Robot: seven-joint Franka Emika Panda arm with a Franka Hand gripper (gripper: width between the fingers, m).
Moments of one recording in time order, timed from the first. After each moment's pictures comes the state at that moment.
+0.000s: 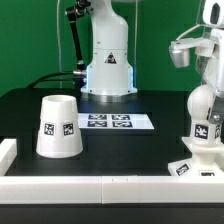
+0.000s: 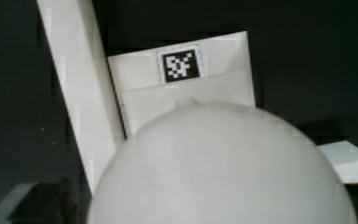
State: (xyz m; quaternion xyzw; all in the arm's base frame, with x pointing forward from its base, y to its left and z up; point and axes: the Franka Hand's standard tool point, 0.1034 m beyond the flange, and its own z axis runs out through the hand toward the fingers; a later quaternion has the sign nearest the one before) arm 0.611 0.102 0.108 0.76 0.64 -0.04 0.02
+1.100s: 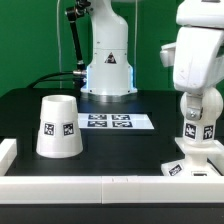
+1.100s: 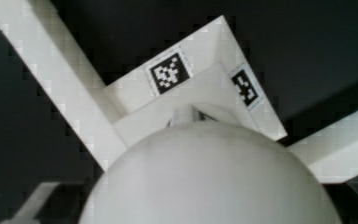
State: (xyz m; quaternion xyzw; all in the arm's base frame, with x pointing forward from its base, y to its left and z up) arm 0.609 0.090 0.107 0.89 0.46 0.00 0.03
